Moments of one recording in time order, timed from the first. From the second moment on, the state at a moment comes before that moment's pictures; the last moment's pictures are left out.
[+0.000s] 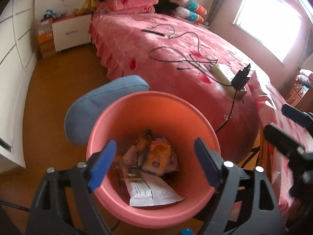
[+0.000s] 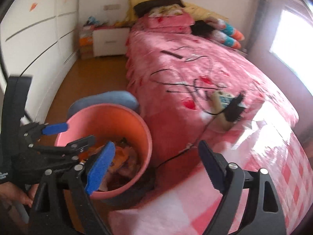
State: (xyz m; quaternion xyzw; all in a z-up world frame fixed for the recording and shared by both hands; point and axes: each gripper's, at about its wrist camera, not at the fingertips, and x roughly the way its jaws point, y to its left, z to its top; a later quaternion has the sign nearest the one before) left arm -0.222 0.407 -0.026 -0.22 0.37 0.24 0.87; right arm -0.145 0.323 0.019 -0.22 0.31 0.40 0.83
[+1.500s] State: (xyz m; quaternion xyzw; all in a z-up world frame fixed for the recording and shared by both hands) left arm -0.135 0.216 0.068 -0.08 0.32 0.09 0.94; right arm -0.093 0.055 0.037 -0.03 0.33 0.20 0.92
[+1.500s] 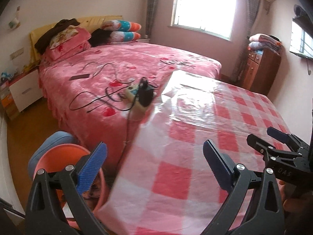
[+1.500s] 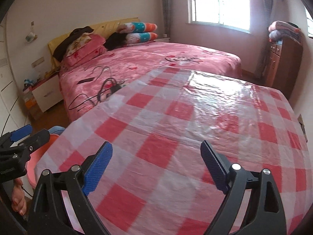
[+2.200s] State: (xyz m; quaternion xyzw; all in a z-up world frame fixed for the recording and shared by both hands) left arm -0.075 0.109 0.063 -0.06 0.35 0.02 0.93; right arm -0.081 -0.052 0.035 0.01 0.32 0.09 0.94
